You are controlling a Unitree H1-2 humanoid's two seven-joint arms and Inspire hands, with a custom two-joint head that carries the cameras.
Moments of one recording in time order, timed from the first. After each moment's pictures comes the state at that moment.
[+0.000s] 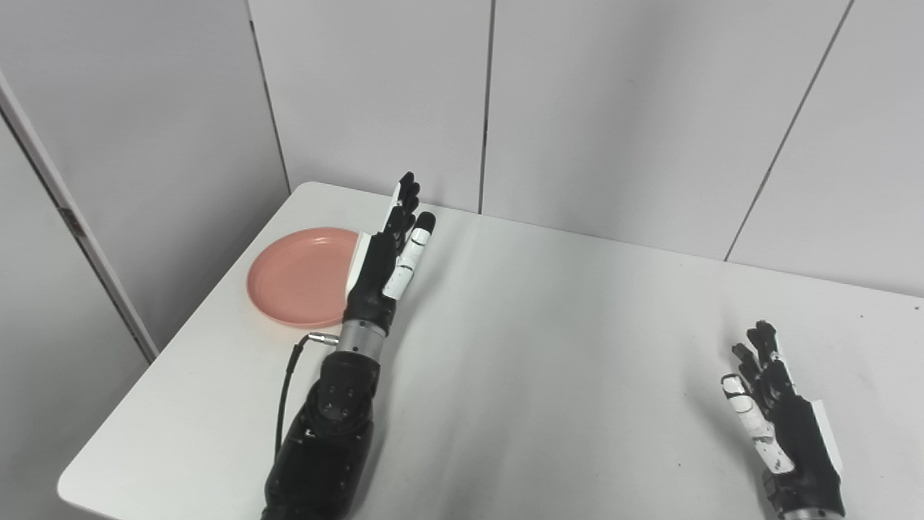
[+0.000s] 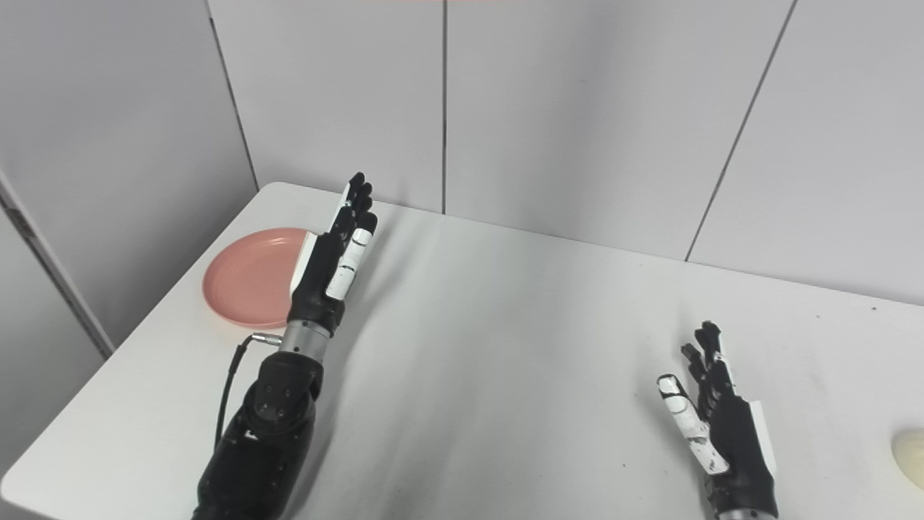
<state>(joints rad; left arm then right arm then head) -0.38 0.07 0.12 0.18 0.11 -0.13 0.11 -0.17 -0.16 -0.02 0.08 0.04 -0.14 0.10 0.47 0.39</state>
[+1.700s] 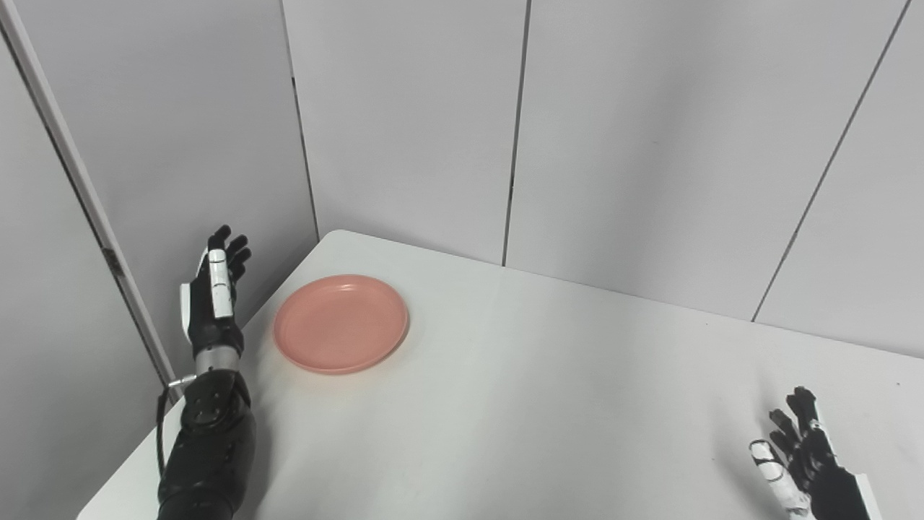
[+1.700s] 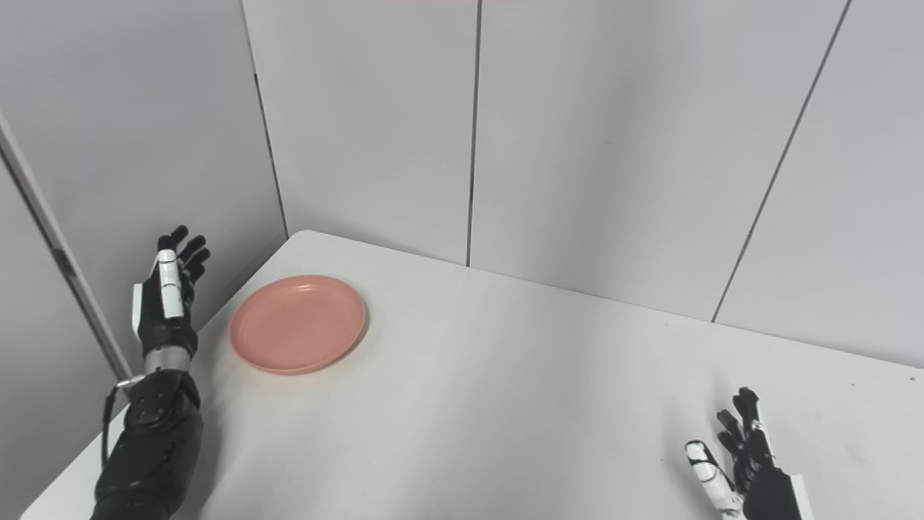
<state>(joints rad) -0.47 0.35 0.42 0.70 -0.21 -0.33 0.17 -0.18 -0.16 -0.04 0.09 0.02 -0.14 0.09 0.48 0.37</state>
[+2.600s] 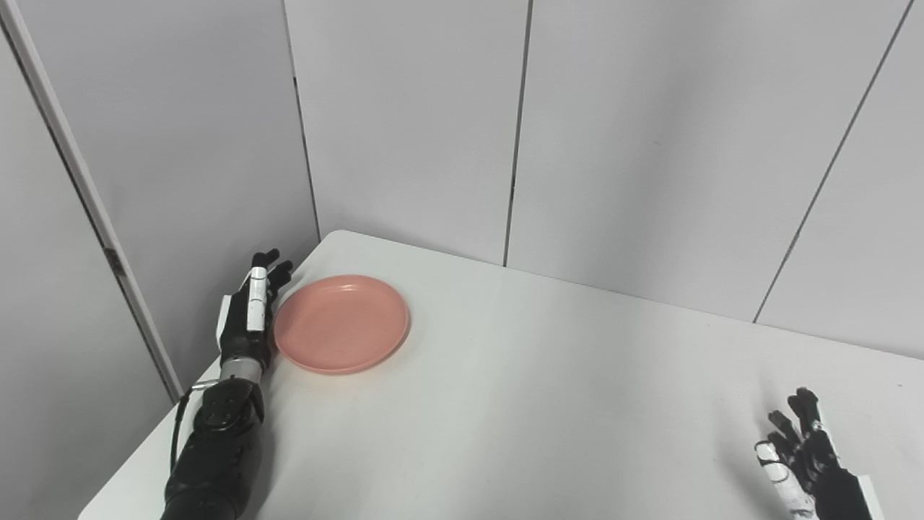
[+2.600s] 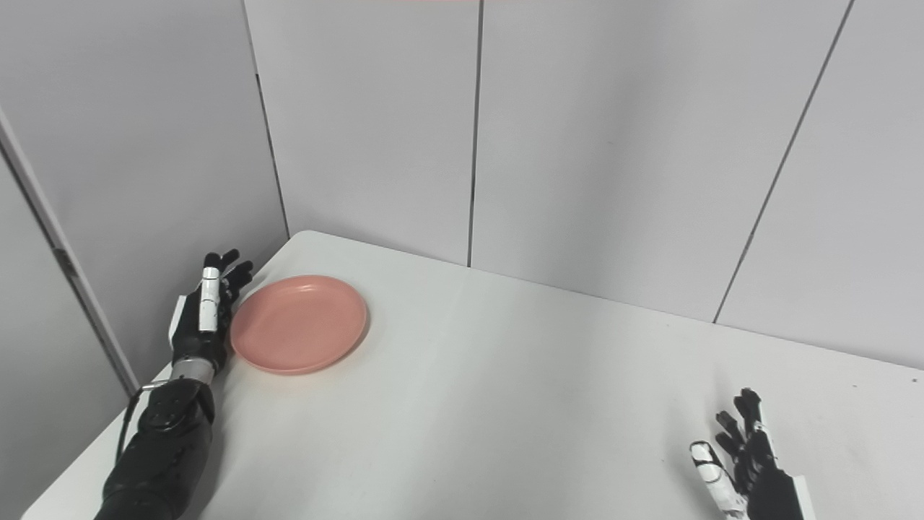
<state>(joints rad) -0.49 0.37 0.33 0.75 -0.23 -0.27 0.07 -0.18 -0.16 -0.04 0.09 0.02 -0.14 0.09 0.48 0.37</state>
